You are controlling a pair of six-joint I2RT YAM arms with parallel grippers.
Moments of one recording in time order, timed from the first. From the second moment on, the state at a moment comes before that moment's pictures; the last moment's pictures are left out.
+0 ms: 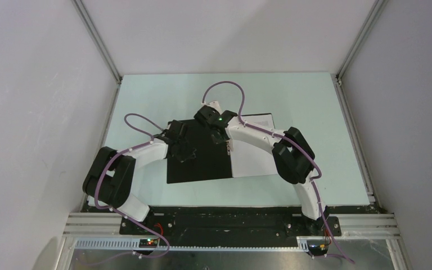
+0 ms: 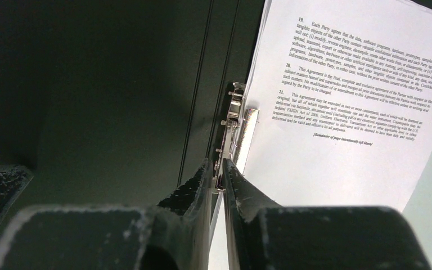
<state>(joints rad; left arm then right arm) -0.42 1.54 0.76 -0.30 -0.02 -0.99 0.90 2.12 1.77 -0.77 0.46 0.41</state>
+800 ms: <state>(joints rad) -0.41 1.55 0.76 -0.29 -0.02 -1.00 0.91 2.07 1.66 -0.76 0.48 0.47</state>
